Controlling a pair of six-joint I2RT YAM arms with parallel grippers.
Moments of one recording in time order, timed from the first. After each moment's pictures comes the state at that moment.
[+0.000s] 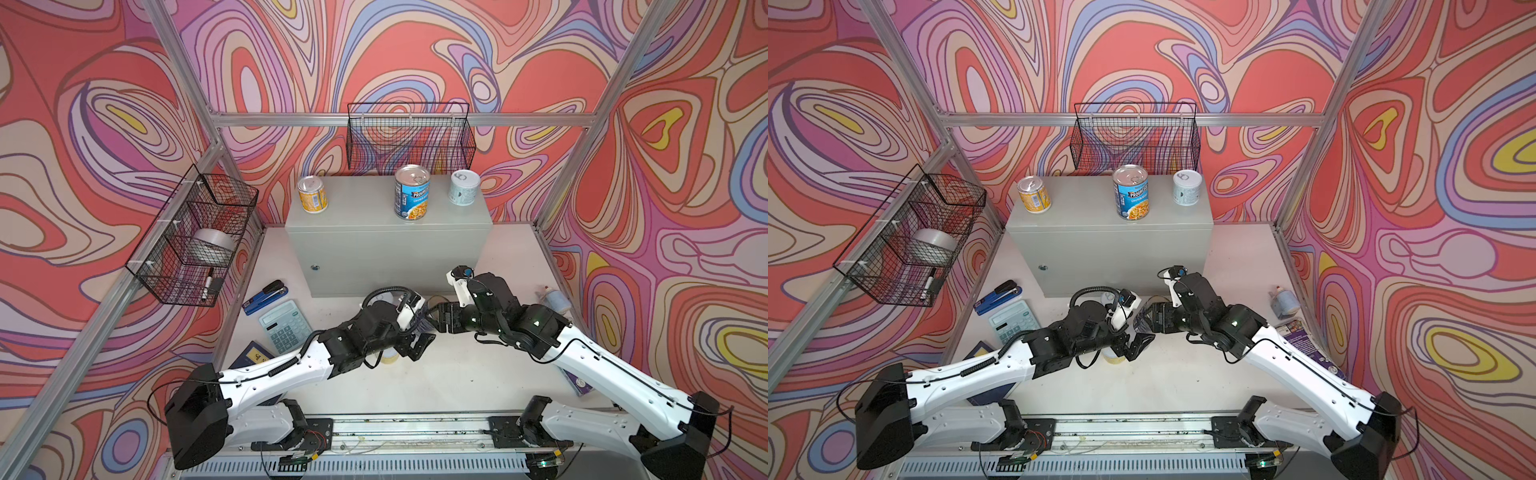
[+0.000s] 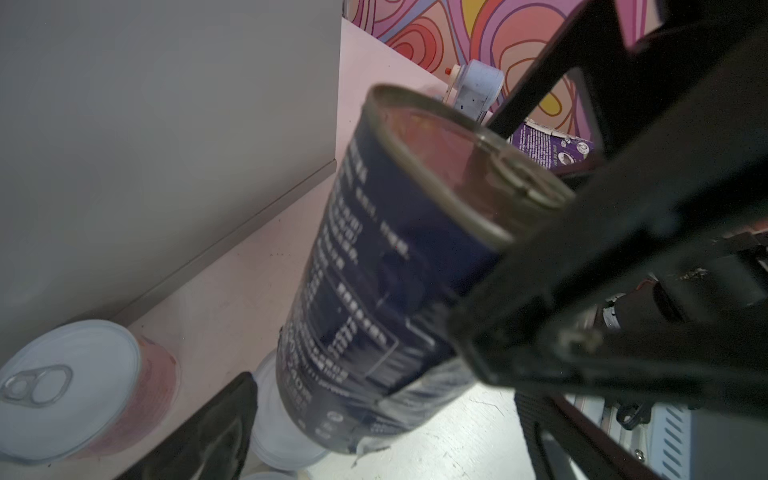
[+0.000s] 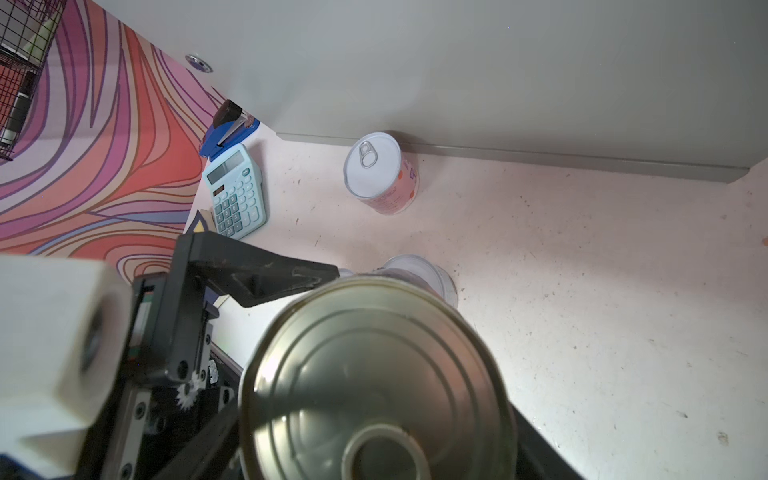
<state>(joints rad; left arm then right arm) -0.96 1.23 0.79 -0.04 0.04 -0.20 0.75 1.08 1.03 -0.66 -0.09 0.61</state>
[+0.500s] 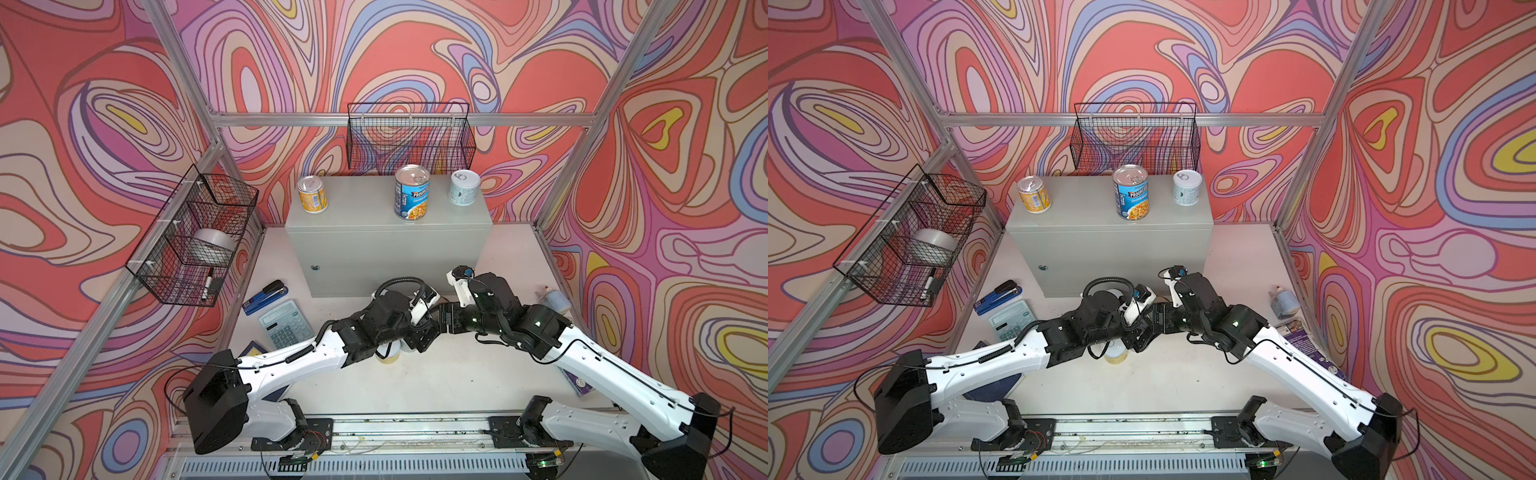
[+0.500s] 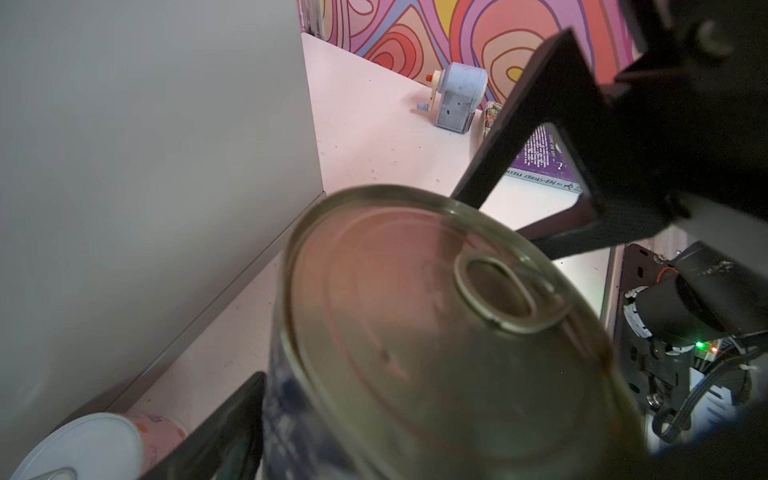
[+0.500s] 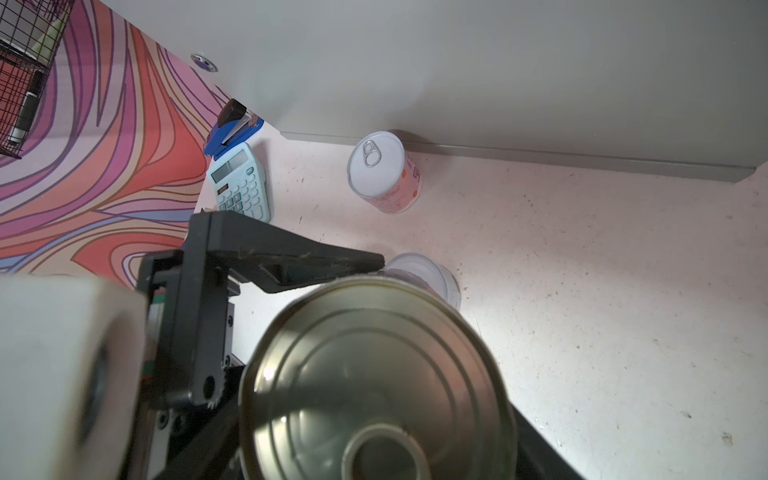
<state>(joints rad) -0.96 1.34 0.89 -0.04 0.07 -0.07 0.75 1.08 1.03 -0.66 -0.10 0.61</state>
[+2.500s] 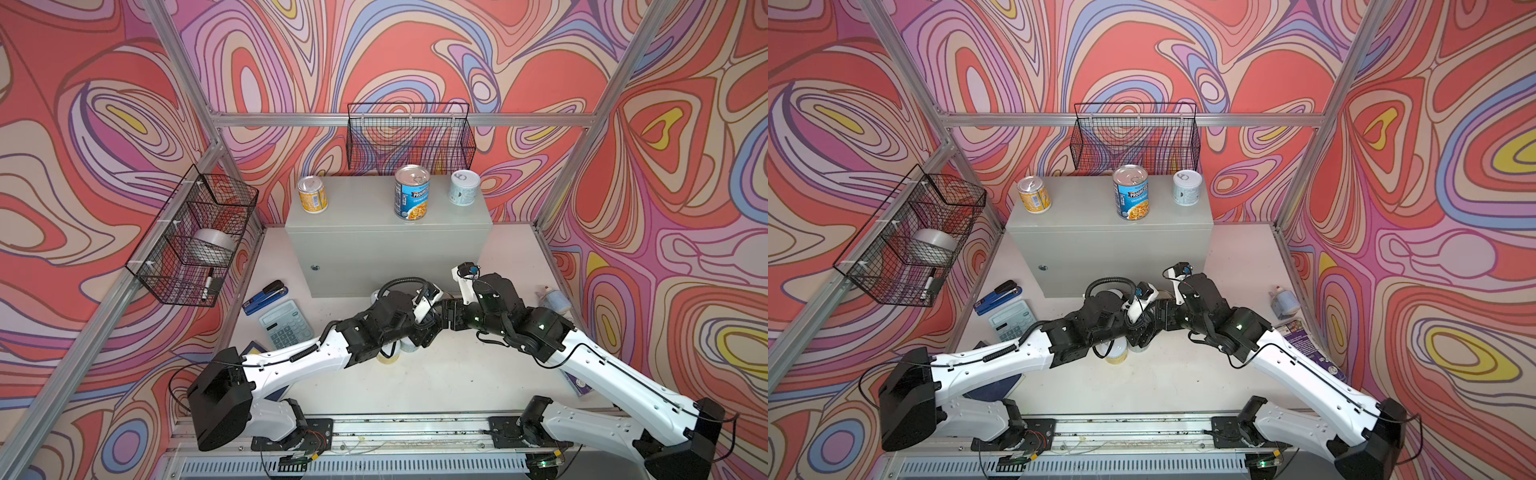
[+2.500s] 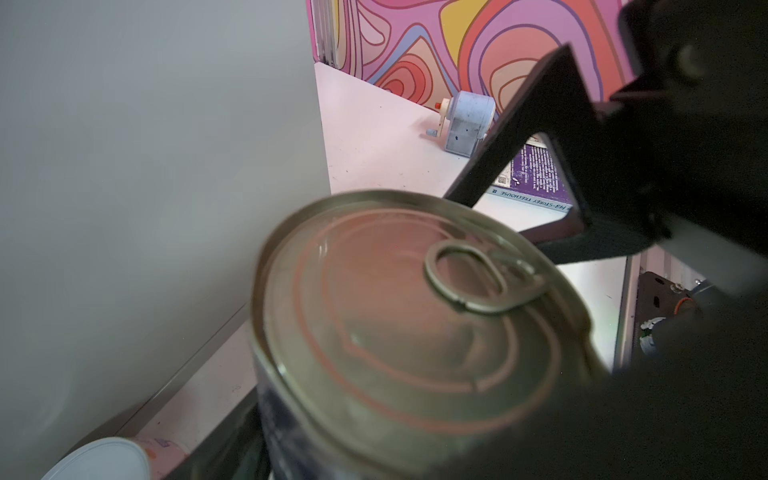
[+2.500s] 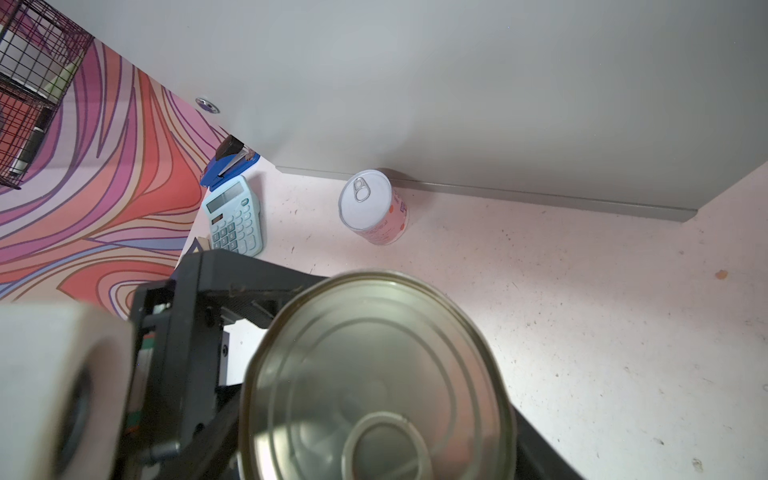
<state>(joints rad) -0.98 1.37 0.90 0.03 0.01 -0.09 0.75 1.05 1.01 -0.61 -0.03 0.60</state>
